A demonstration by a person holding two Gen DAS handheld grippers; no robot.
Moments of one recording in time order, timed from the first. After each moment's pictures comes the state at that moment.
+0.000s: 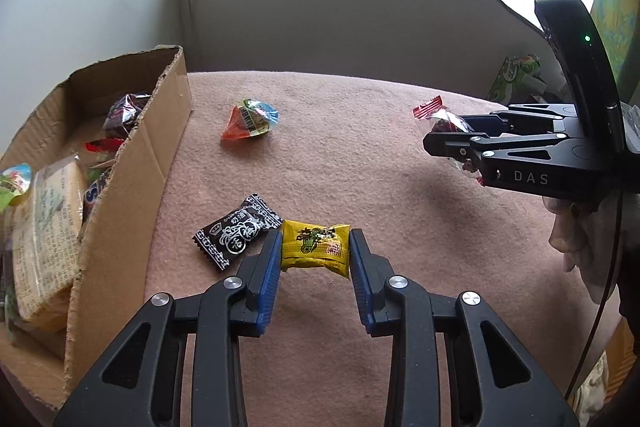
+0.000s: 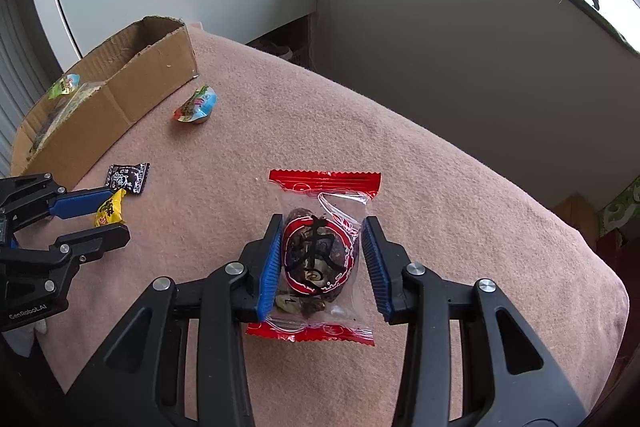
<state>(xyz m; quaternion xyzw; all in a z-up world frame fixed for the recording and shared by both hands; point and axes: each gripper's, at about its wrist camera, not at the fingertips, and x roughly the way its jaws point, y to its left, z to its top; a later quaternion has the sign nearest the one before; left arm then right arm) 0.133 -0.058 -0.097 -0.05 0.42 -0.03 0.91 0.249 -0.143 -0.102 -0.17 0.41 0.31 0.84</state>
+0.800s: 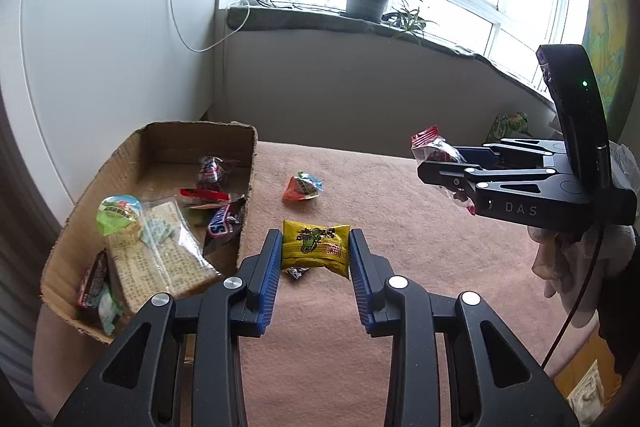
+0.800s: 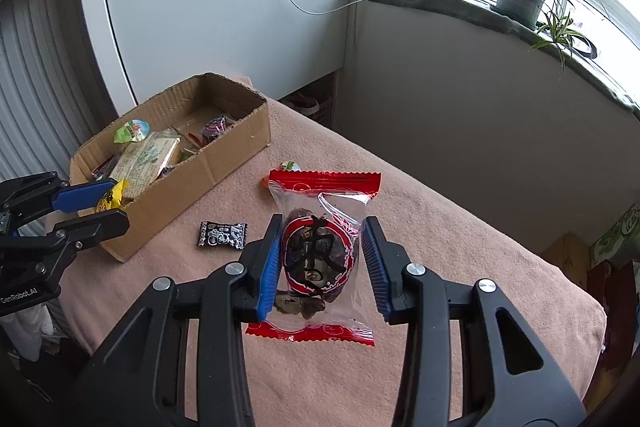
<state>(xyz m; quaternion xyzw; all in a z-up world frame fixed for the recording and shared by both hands) 0.072 -0.009 -0.030 -0.08 0.33 -0.01 0.94 0.186 -0.097 -0.026 -0.17 0.34 0.33 0.86</state>
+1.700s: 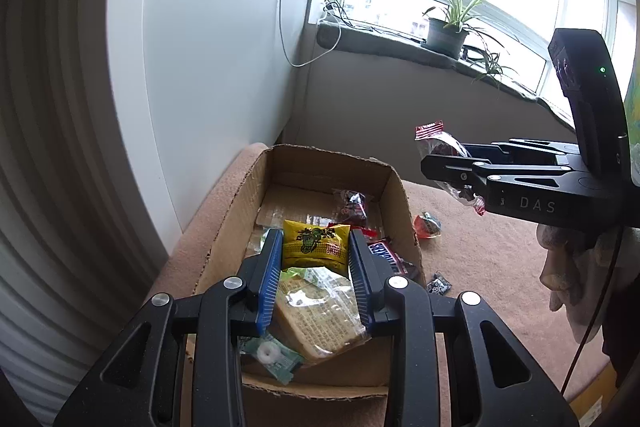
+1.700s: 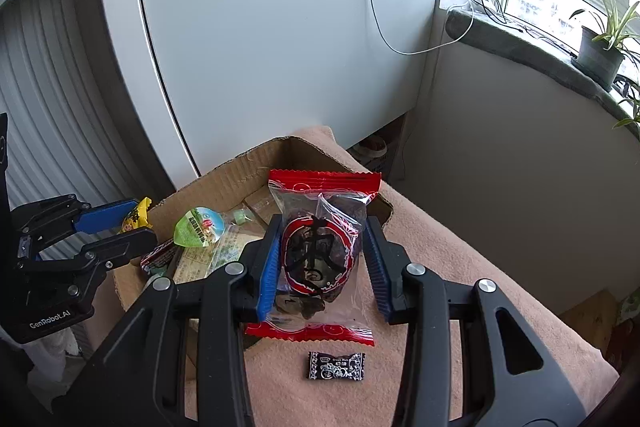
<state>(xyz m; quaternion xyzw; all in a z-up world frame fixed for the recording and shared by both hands) 0.074 0.114 -0.021 -0.11 0.31 0.07 0.94 0.196 0.062 -0.008 -0.18 0.32 0.40 0.84</state>
